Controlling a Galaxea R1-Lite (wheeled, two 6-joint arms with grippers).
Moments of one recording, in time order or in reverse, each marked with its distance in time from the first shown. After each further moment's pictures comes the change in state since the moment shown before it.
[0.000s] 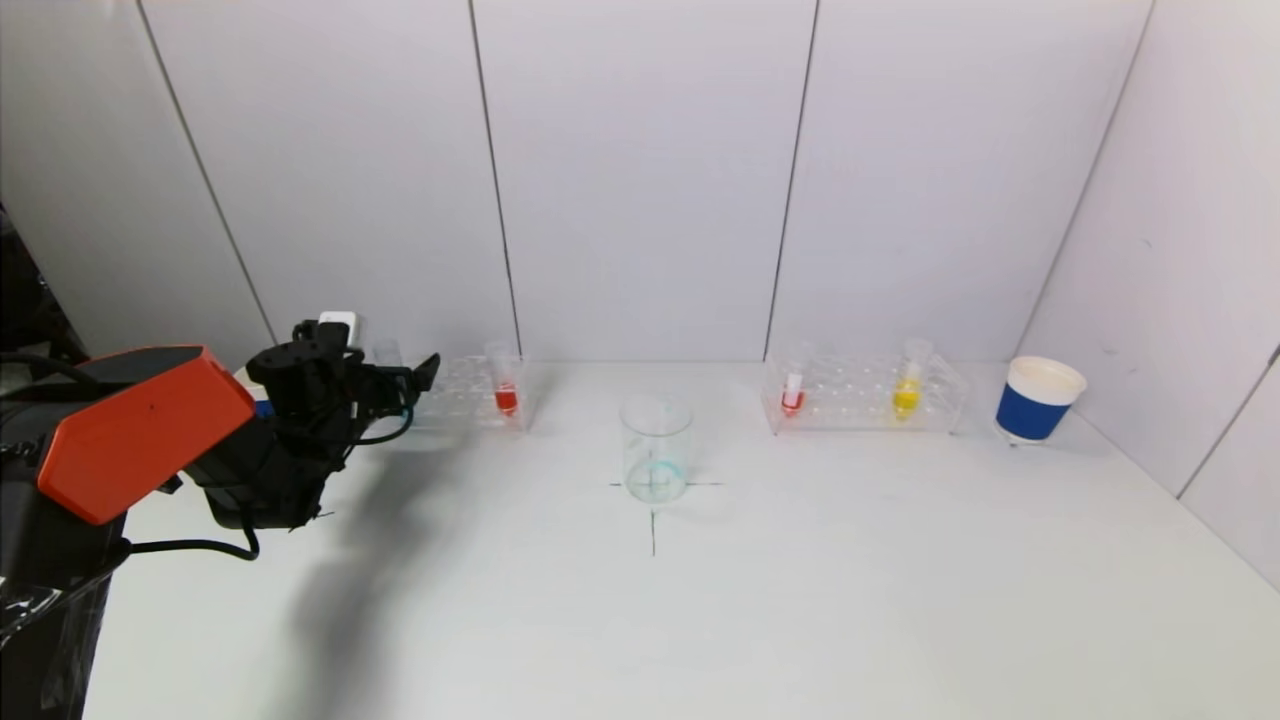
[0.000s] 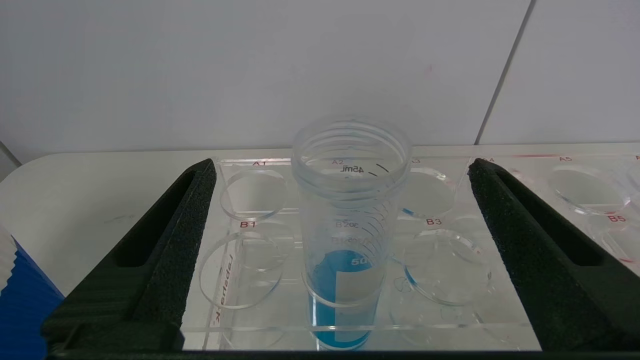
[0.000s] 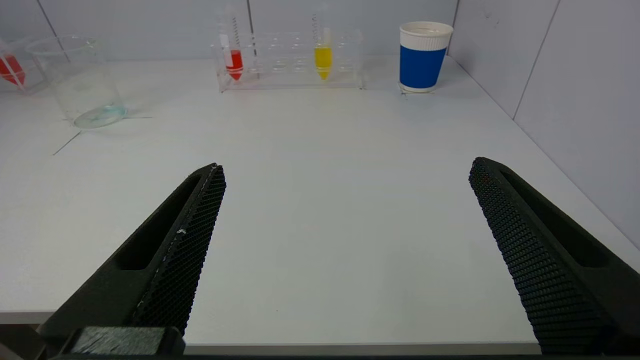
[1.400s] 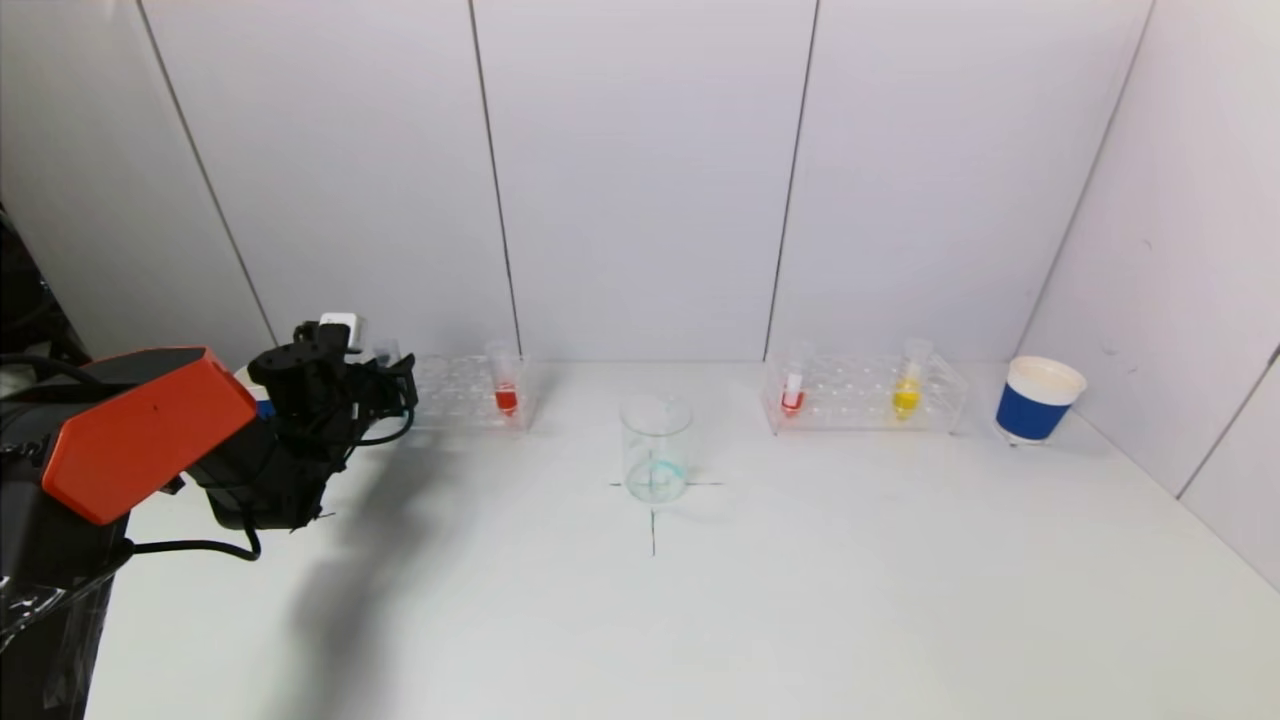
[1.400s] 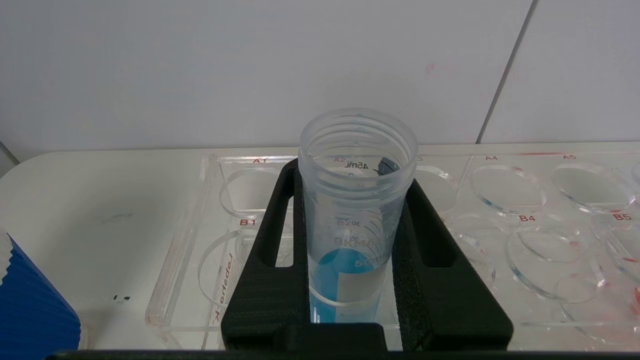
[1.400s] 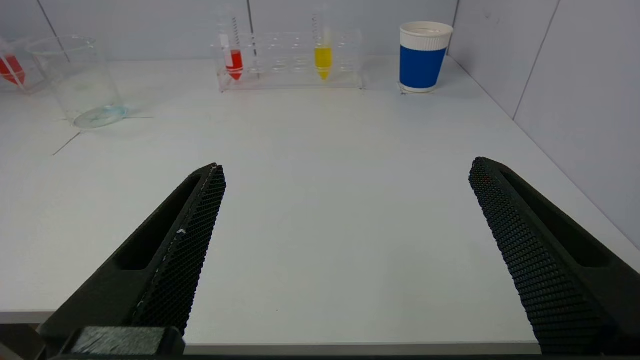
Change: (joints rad) left arm 0.000 0.008 -0.005 -0.002 0.000 0.001; right arm 0.000 0.000 0.000 0.000 0.000 0.000
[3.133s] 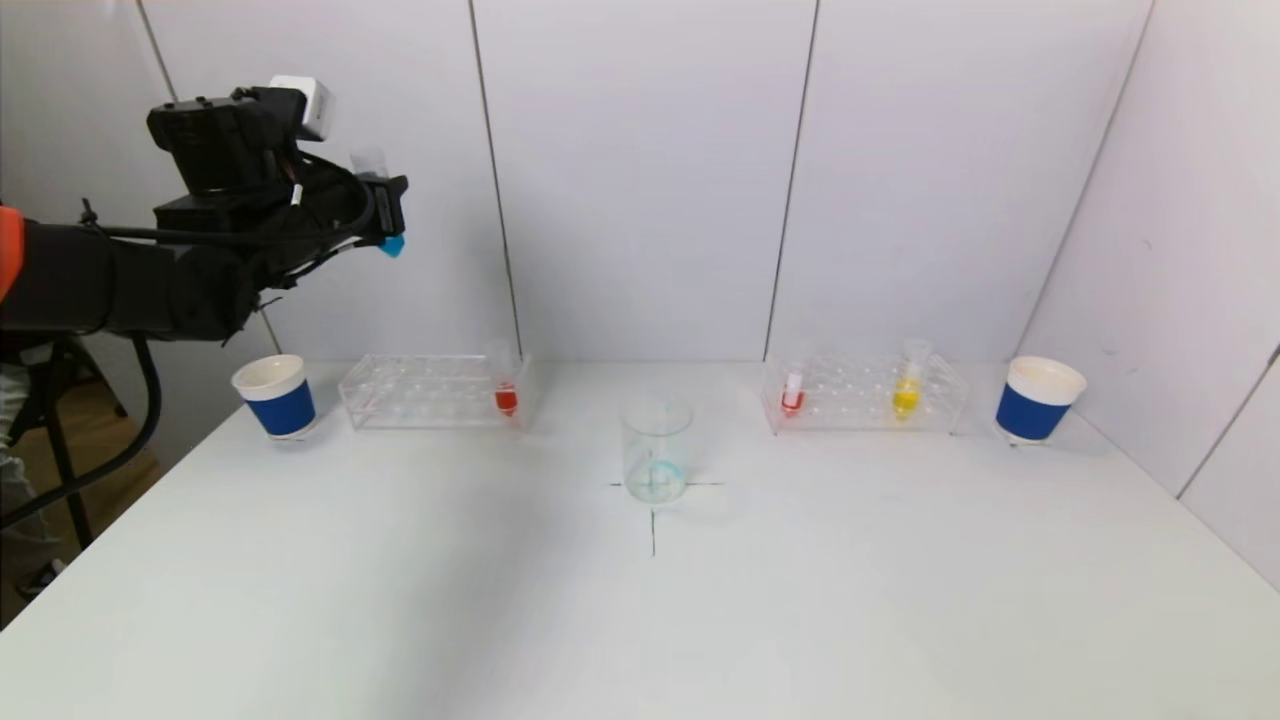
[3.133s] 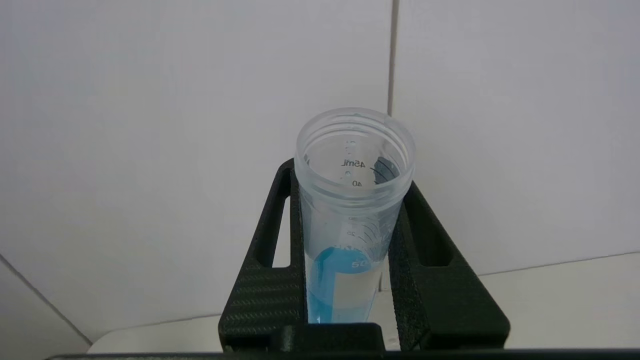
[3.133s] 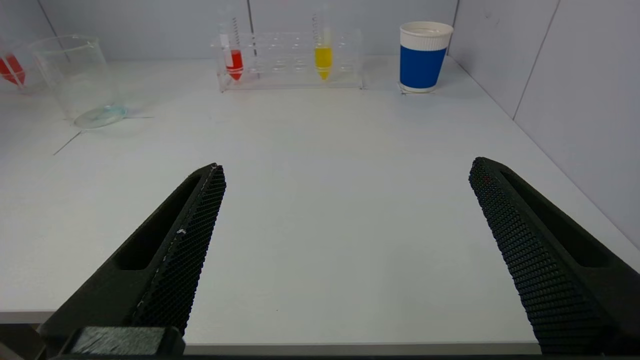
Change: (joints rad) left arm -0.105 -0.429 -0.373 0.670 0.001 0.068; right arm 0.000 0.000 0.000 0.000 0.000 0.000
